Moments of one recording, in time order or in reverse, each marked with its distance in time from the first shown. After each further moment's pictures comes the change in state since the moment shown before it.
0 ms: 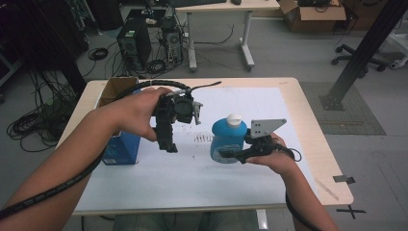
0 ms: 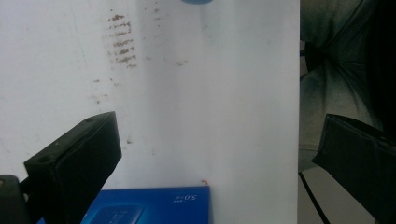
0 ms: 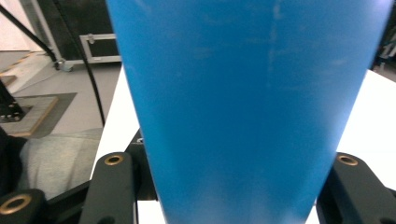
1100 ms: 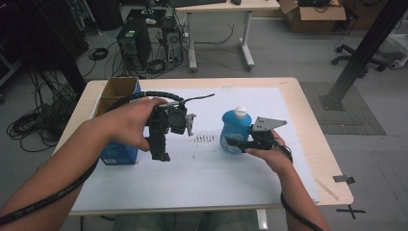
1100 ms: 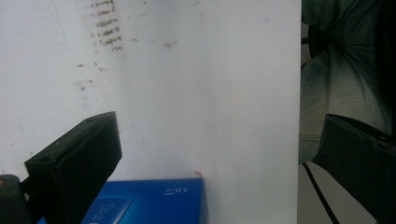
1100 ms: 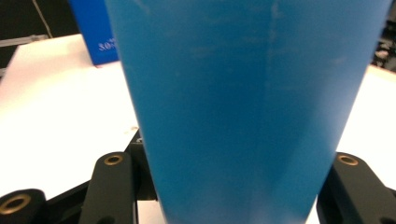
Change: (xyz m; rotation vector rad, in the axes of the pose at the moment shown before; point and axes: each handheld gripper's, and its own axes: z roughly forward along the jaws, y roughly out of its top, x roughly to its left) left arm -0.015 -0.014 0.018 0.033 0.010 0.013; right arm -0.039 -0.043 -0.007 0.016 -0.284 0.108
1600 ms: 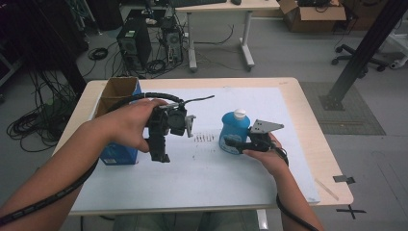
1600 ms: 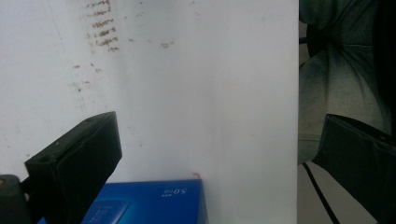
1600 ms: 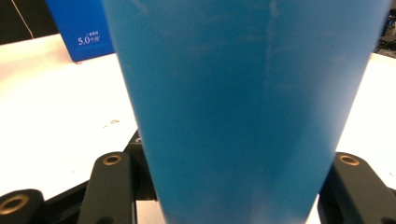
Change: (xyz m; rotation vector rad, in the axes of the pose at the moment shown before) left arm -0.003 -0.002 0.003 -0.004 -0.001 0.003; right arm -0.006 -0.026 0.016 -0.008 -0.049 0.048
